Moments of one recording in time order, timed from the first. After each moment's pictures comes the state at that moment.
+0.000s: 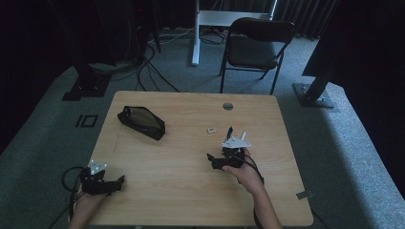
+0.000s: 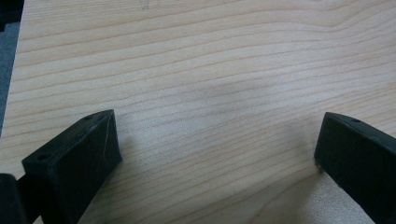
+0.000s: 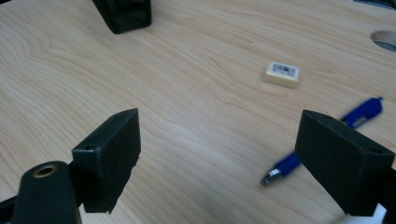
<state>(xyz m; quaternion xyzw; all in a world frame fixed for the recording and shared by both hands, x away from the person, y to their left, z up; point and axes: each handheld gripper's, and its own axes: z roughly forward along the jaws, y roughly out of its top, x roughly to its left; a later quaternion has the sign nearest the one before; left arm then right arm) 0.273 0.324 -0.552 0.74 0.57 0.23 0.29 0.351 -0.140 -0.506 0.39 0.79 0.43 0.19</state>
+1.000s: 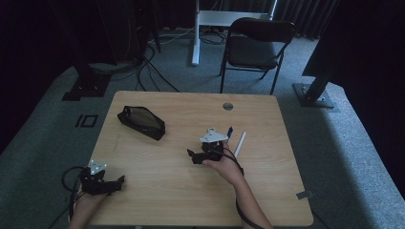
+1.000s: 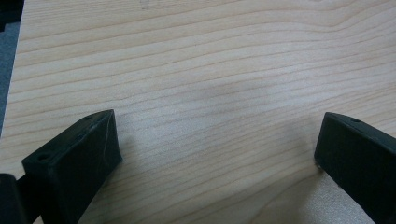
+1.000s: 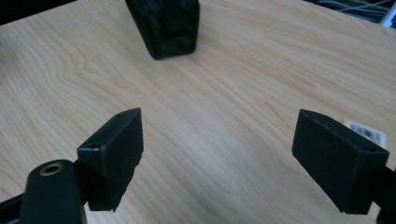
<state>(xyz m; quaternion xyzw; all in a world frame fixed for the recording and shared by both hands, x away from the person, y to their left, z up) 0.273 0.324 -0.552 0.74 0.57 0.23 0.29 0.373 -0.075 -0.503 0.34 0.81 0.45 0.18</state>
